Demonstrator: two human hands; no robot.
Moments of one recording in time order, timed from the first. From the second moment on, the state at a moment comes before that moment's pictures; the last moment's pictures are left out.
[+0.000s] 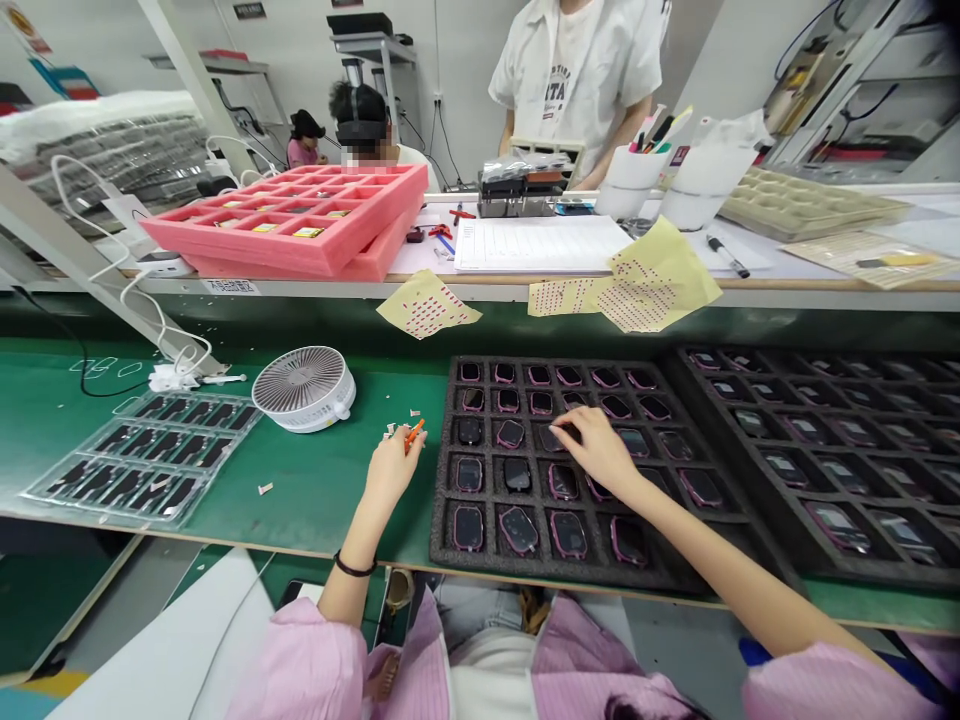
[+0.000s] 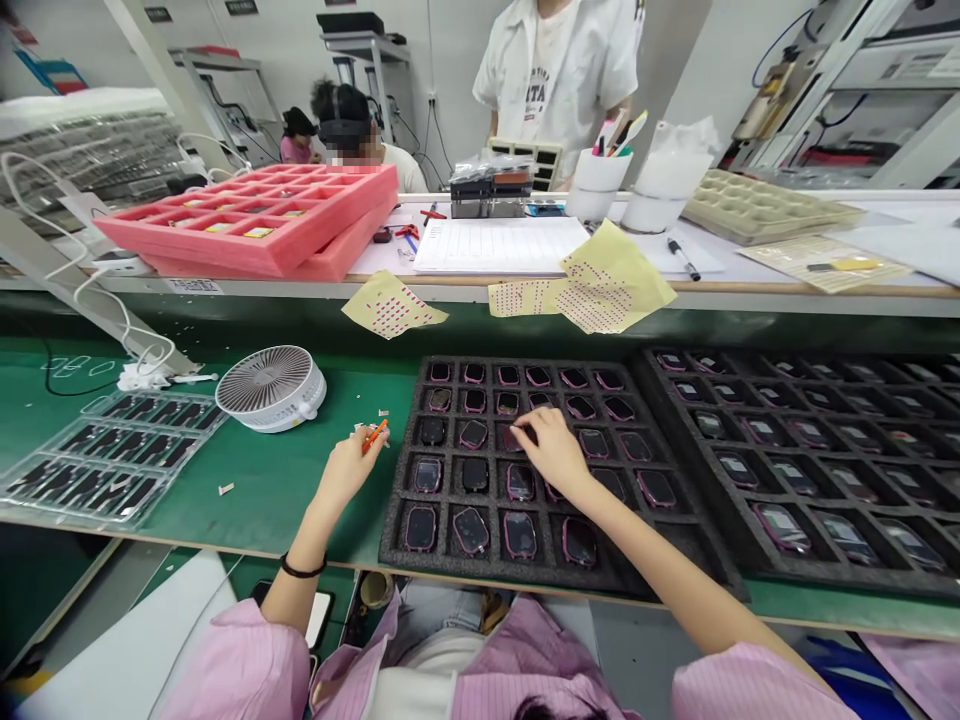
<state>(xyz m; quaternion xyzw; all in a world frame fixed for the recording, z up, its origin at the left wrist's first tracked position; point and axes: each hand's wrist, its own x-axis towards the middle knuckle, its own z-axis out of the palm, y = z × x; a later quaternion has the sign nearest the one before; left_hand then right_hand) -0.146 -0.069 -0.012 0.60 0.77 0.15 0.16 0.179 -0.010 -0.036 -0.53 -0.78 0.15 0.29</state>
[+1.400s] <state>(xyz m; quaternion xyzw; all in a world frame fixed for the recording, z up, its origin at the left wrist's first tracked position) -0.065 -0.095 0.009 0.68 0.49 0.29 0.47 0.233 0.021 -0.030 -0.50 -0.81 0.22 0.20</state>
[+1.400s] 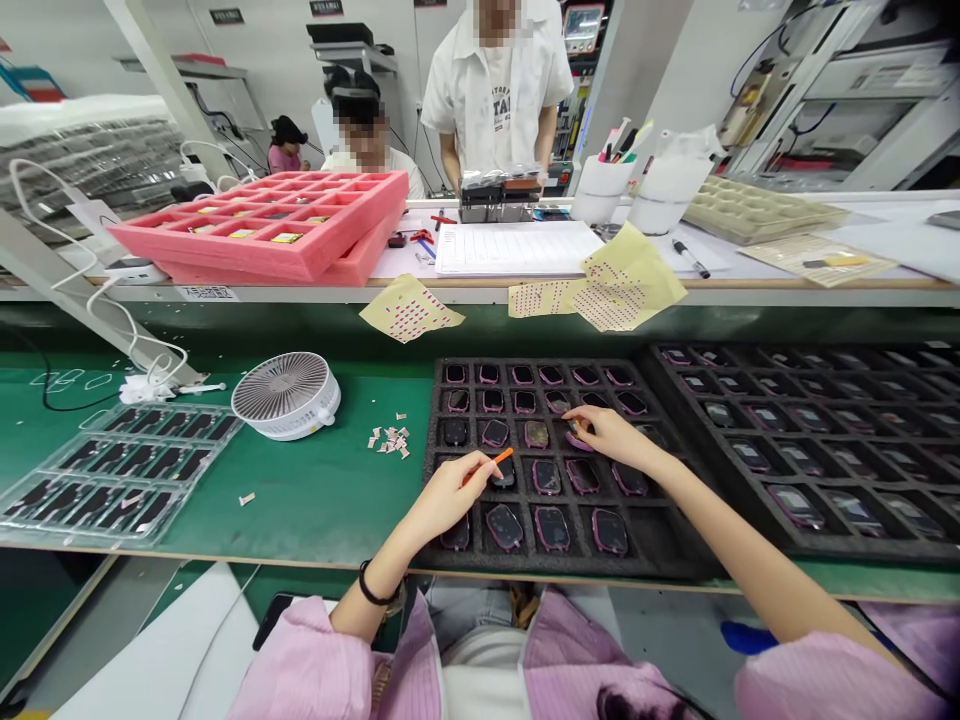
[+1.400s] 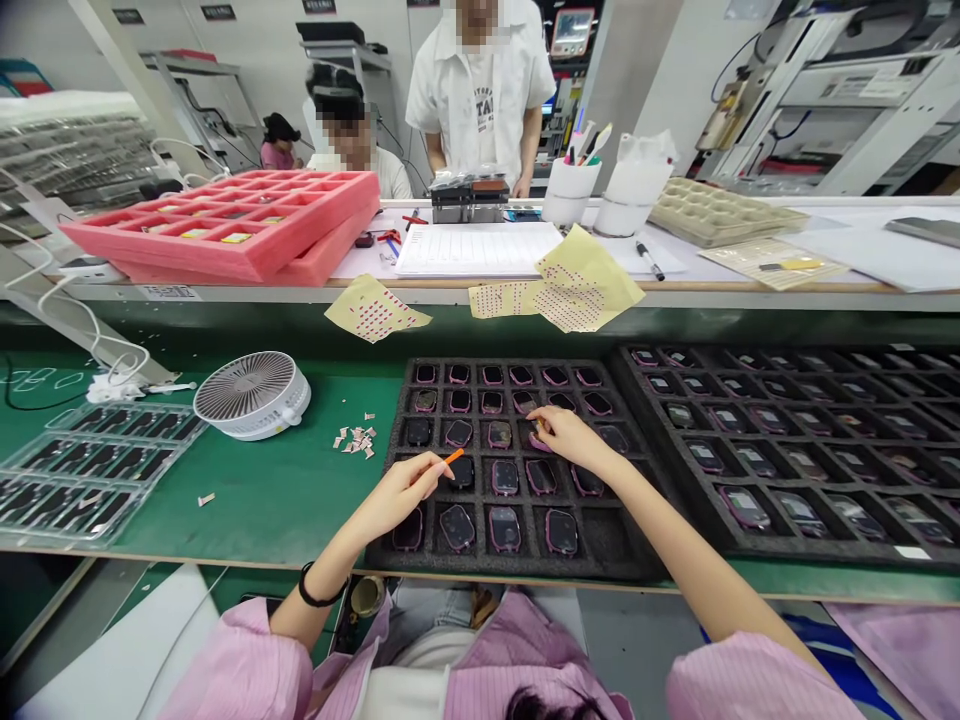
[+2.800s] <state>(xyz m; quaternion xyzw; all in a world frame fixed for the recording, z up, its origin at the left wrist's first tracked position) -0.026 -0.085 0.014 0.62 0.42 0.36 0.56 0.129 -0.047 0.018 -0.28 -0.33 0.77 0.47</state>
